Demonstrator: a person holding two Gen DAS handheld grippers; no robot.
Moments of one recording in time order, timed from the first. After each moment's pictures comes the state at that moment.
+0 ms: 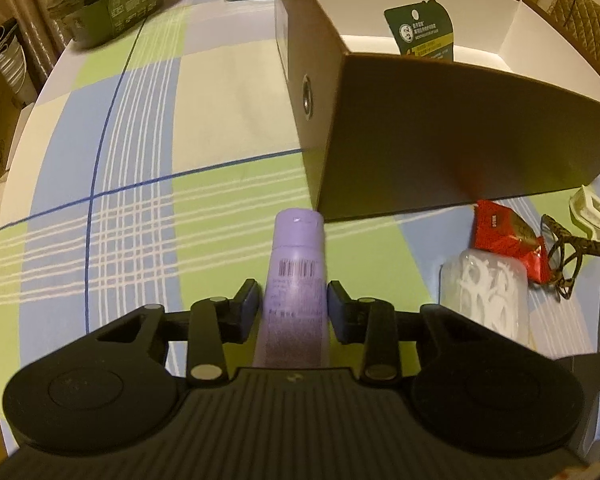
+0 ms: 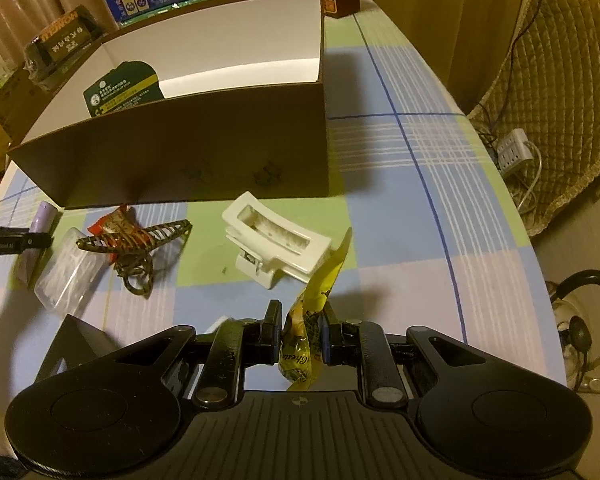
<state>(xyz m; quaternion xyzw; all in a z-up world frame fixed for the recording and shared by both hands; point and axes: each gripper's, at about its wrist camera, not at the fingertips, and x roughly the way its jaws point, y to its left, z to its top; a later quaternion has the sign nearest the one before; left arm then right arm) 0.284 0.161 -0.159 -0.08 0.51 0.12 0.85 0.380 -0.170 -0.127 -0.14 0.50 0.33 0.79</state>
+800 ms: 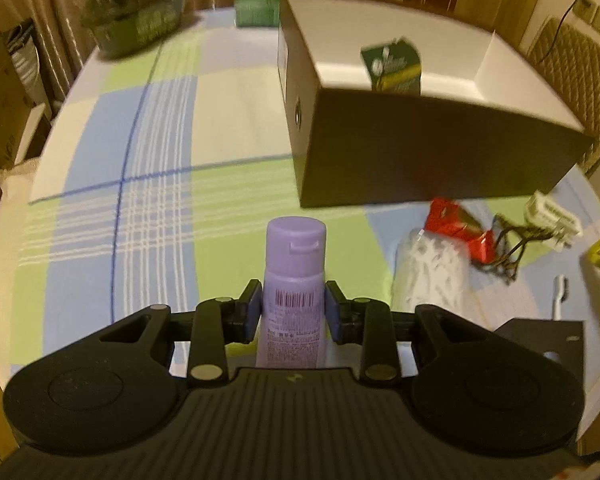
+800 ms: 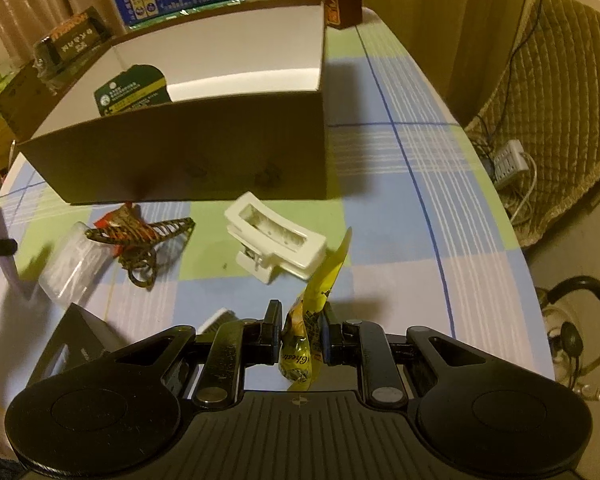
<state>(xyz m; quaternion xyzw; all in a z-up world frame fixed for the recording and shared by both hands) 0.229 0.143 -0.113 -0.10 0.47 0.13 0.87 0.371 -0.178 -0.118 -0.15 0.48 0.34 0.80</state>
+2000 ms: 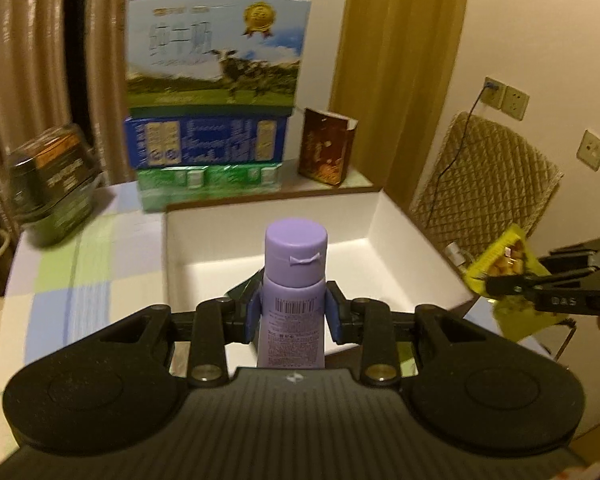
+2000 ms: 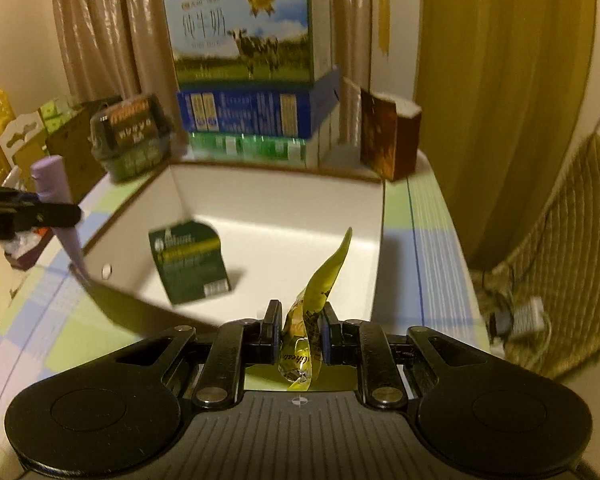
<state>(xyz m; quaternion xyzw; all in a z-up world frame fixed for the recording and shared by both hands) 0.320 0.091 0.013 -0.07 0.31 0.03 0.95 0.416 -0.107 -0.018 -0.15 0.34 0.43 0.82</state>
